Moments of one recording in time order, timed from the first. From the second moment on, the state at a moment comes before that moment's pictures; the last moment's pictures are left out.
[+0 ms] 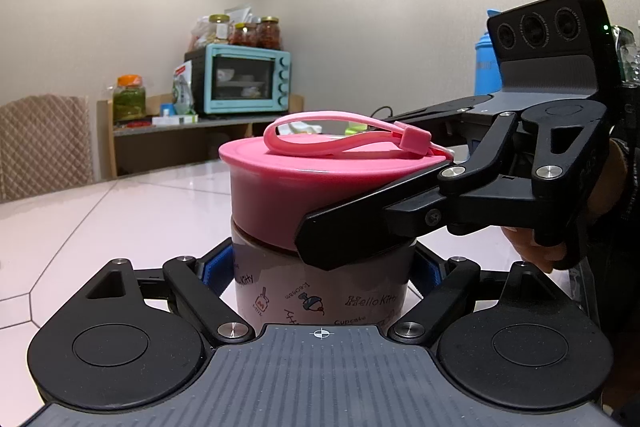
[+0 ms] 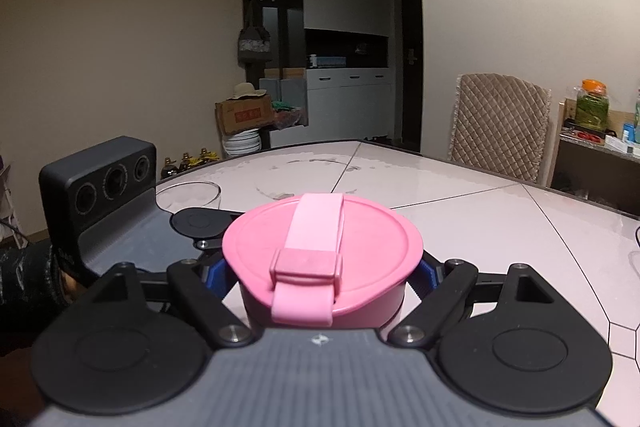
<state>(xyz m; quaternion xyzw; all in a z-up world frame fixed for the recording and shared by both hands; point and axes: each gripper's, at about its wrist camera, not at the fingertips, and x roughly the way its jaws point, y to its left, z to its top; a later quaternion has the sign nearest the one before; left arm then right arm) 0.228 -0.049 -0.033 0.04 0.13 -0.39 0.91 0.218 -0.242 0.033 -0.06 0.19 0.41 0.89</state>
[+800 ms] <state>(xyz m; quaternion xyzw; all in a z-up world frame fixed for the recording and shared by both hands) 0.232 -0.044 -0.034 0.05 0.13 -0.41 0.90 0.186 -0.232 0.022 0.03 0.17 0.24 0.95</state>
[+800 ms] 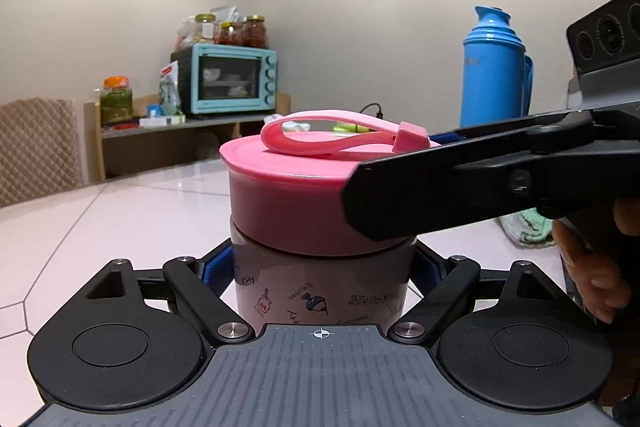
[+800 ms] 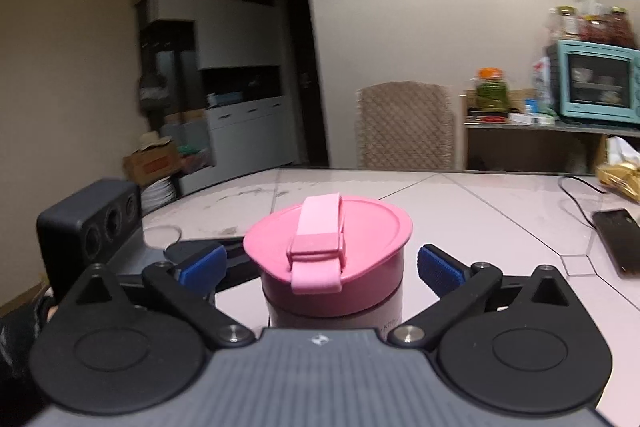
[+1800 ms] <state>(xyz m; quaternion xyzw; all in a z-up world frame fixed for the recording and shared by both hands) 0.236 -0.044 -0.036 0.05 0.13 -0.42 0.90 0.197 -0.205 0.016 0.00 0.20 0.20 0.96</state>
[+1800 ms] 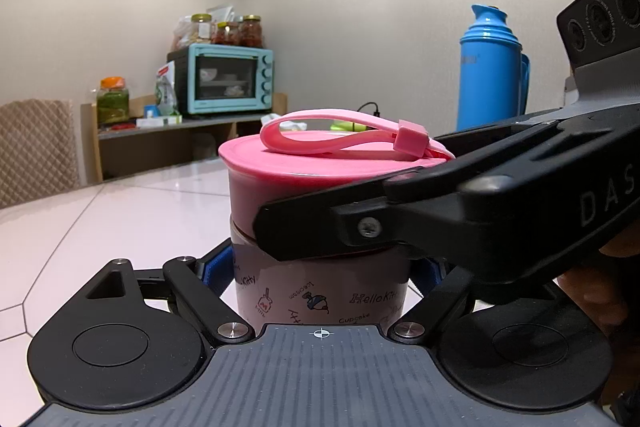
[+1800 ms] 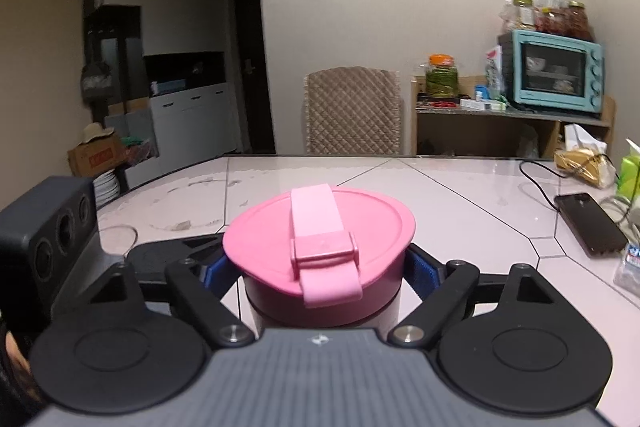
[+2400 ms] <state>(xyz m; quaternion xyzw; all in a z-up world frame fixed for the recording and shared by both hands) 0.238 -0.044 -0.036 0.05 0.13 -0.42 0.90 0.227 -0.250 0.022 -0.05 0.19 0.41 0.89</state>
